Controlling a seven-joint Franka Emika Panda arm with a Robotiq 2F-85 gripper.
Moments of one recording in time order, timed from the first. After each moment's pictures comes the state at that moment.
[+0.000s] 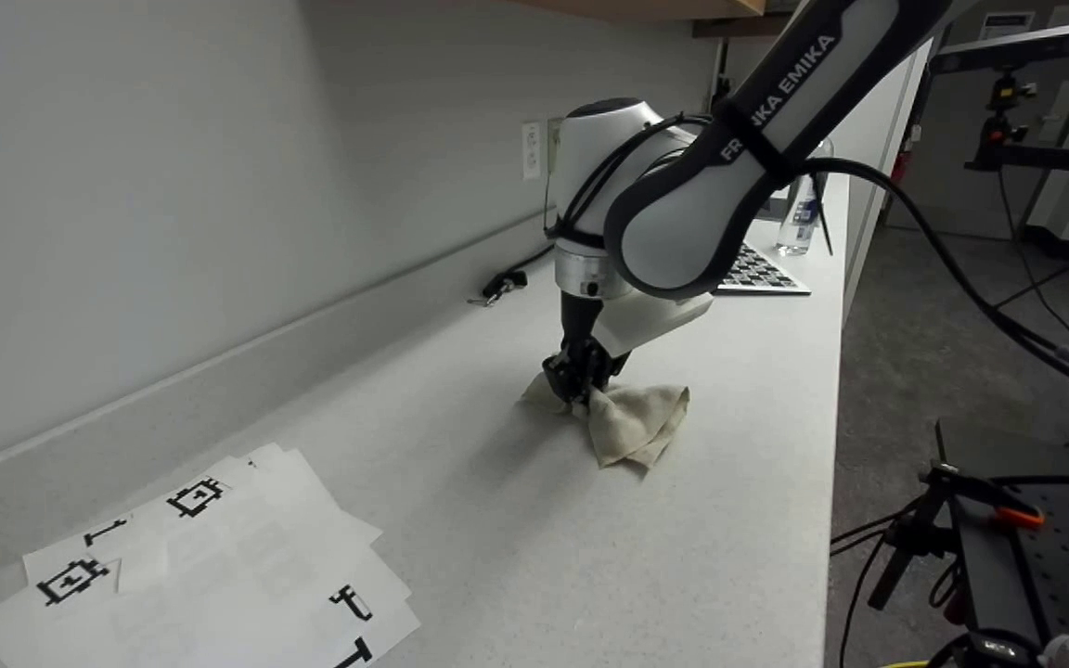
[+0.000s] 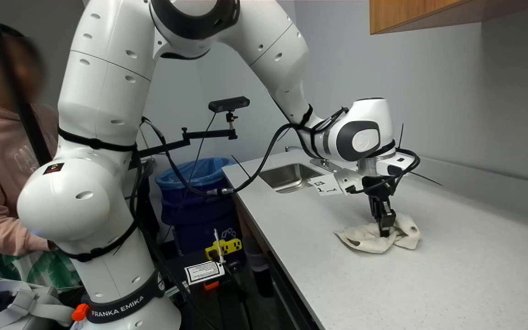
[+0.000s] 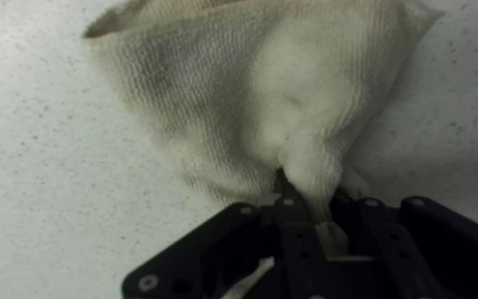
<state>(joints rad) 0.15 0.51 -0.11 -2.03 -0.09 2.57 0.54</state>
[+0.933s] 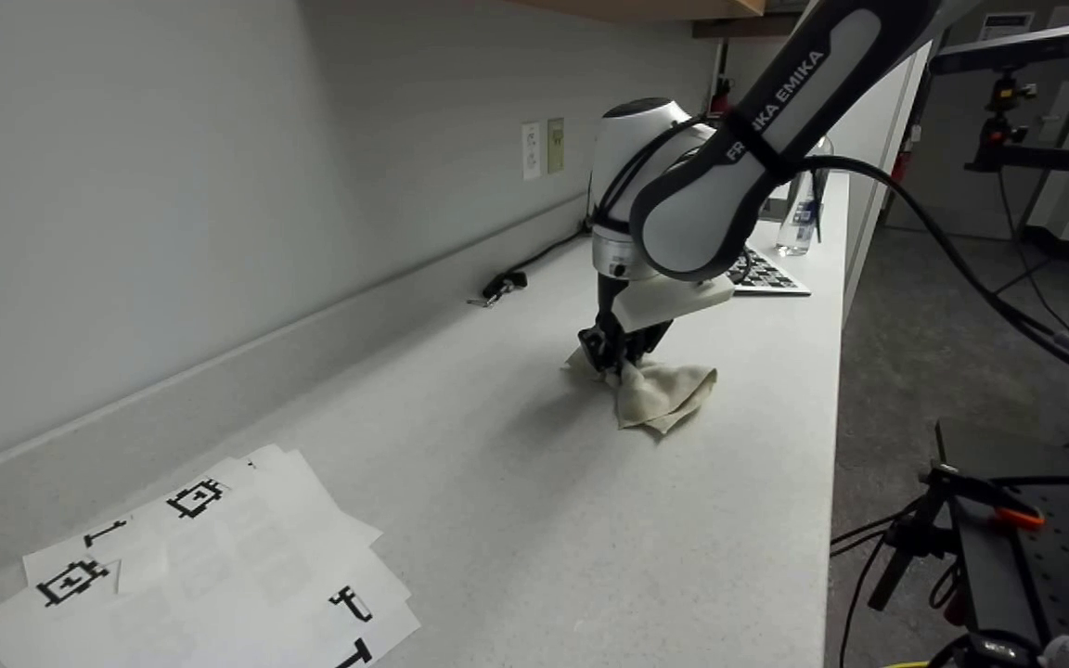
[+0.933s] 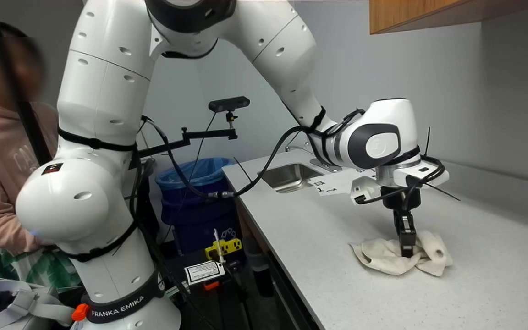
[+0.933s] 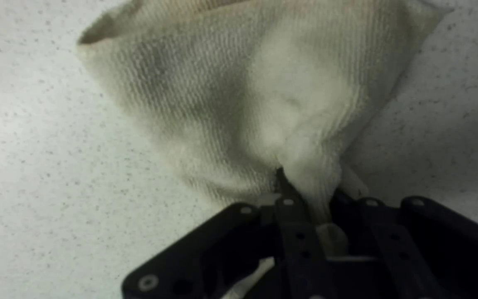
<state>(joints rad) 0.13 0.51 -0.23 -2.05 -0.09 2.58 0.65</state>
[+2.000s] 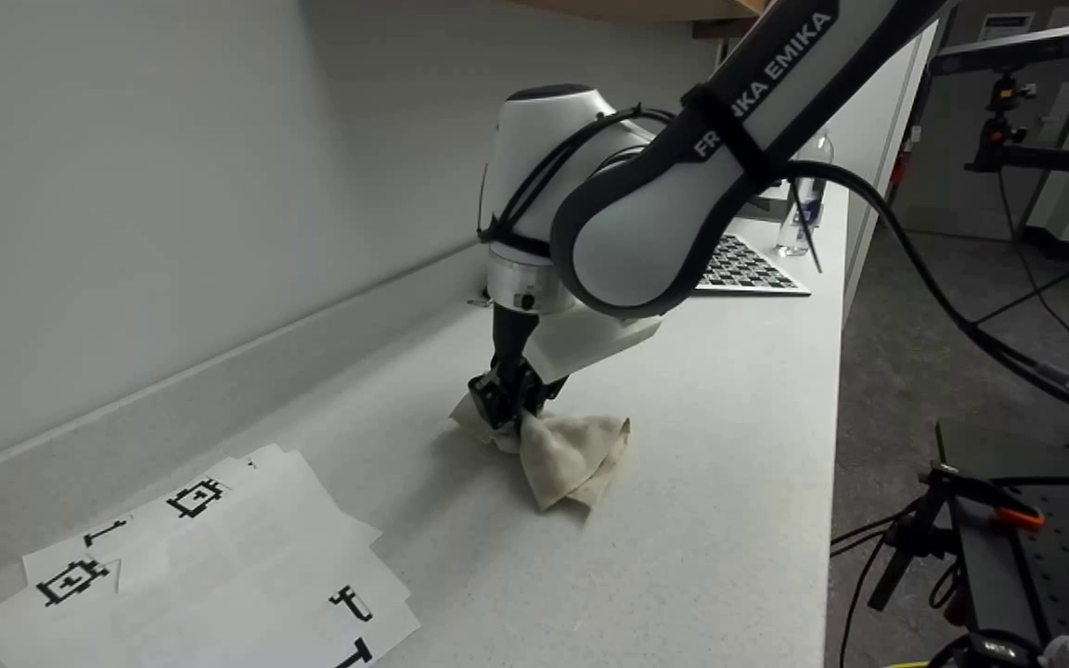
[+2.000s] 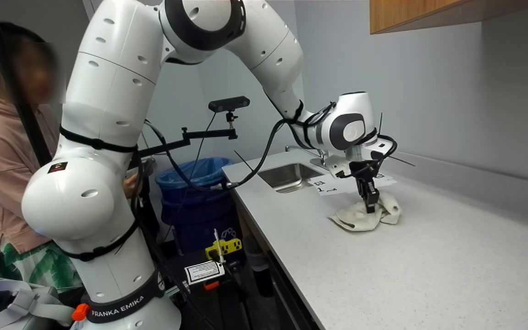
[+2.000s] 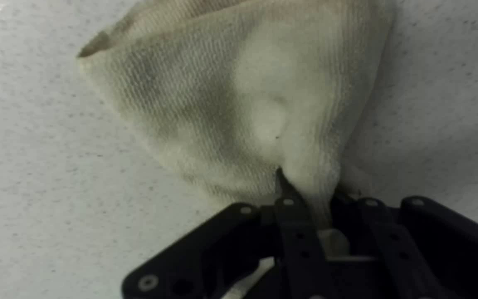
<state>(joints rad) 0.20 0.56 -0.02 -1.91 -0.09 2.58 0.60</state>
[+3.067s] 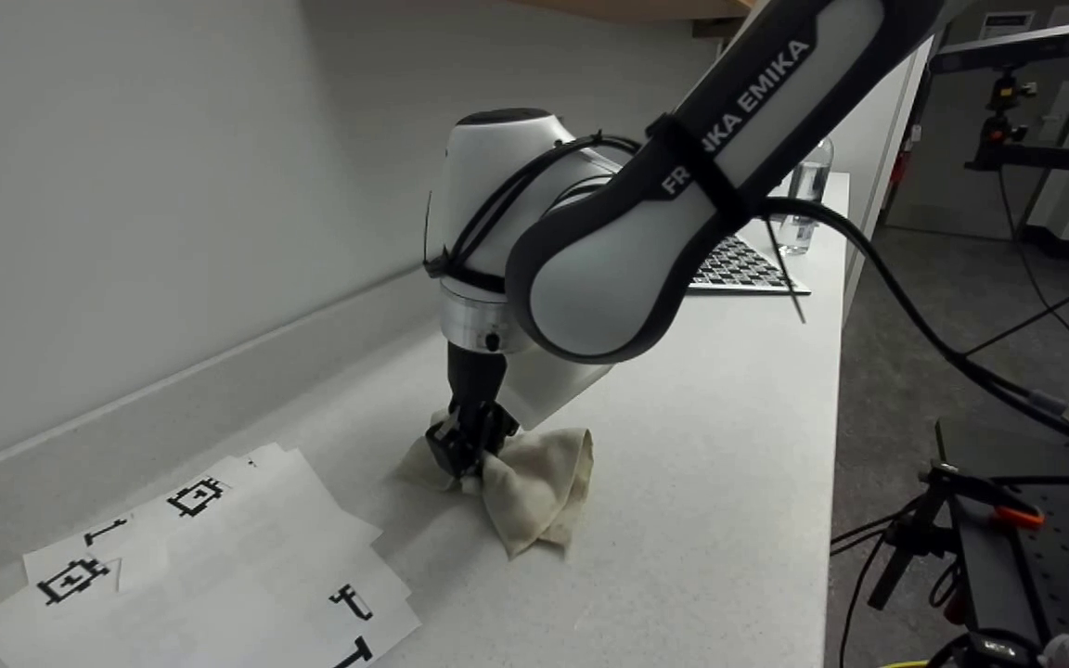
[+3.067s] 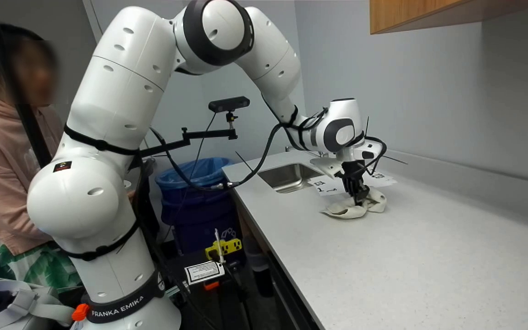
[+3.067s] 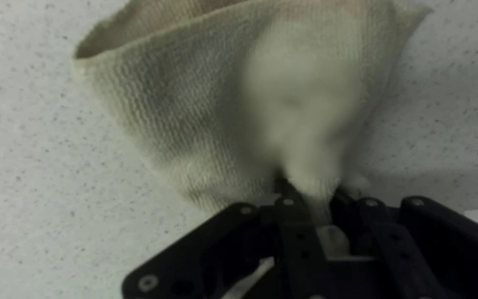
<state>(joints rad) 0.25 0.64 0.02 -1.83 -0.07 2.58 0.45</state>
